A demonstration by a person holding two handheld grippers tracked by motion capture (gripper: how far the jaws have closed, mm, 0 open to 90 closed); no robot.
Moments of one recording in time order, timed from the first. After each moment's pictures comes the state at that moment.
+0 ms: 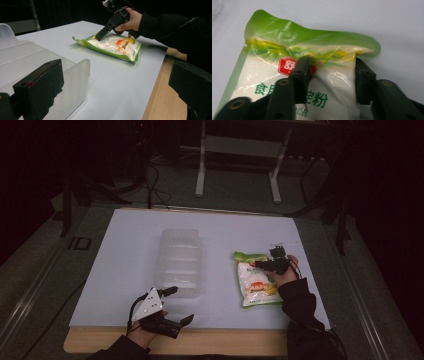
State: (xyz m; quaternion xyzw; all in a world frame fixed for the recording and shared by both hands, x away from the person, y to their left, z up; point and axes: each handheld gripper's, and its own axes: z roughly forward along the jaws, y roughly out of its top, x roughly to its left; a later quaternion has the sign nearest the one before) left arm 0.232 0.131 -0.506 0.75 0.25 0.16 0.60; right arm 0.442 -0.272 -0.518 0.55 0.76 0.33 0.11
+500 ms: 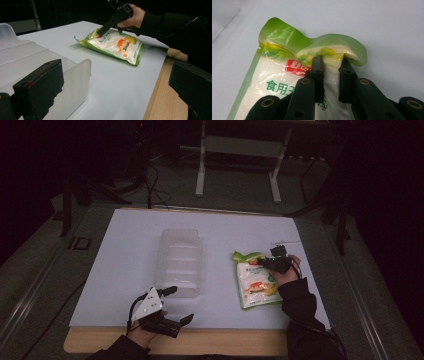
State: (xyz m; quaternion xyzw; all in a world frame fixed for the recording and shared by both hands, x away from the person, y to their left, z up) left arm 0.232 0.131 -0.506 0.74 0.25 0.16 0.60; right arm 0.436 -0.272 -0.504 0.52 0.77 0.35 0.12
